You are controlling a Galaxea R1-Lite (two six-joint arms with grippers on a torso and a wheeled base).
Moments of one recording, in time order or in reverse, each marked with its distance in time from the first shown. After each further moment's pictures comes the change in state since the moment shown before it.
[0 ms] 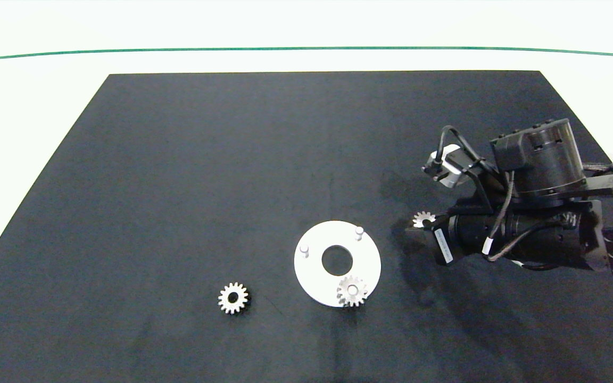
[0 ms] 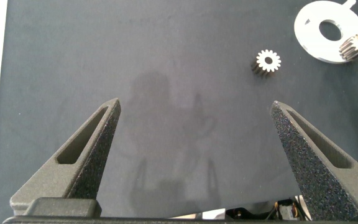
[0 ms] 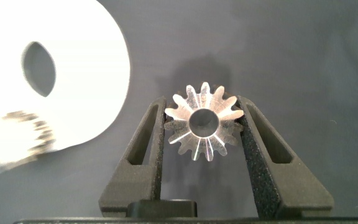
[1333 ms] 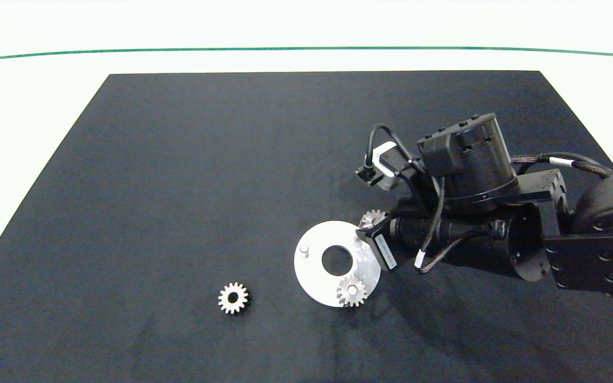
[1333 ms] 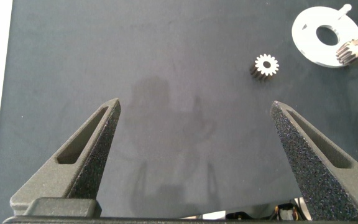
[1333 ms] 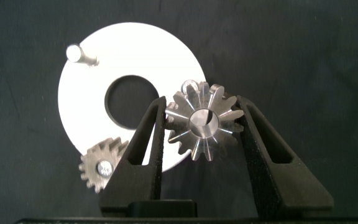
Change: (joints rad) left arm 0.001 -0.015 -0.008 0.001 0.000 0.000; right arm 0.208 0.115 -0.153 0.024 -0.137 0.001
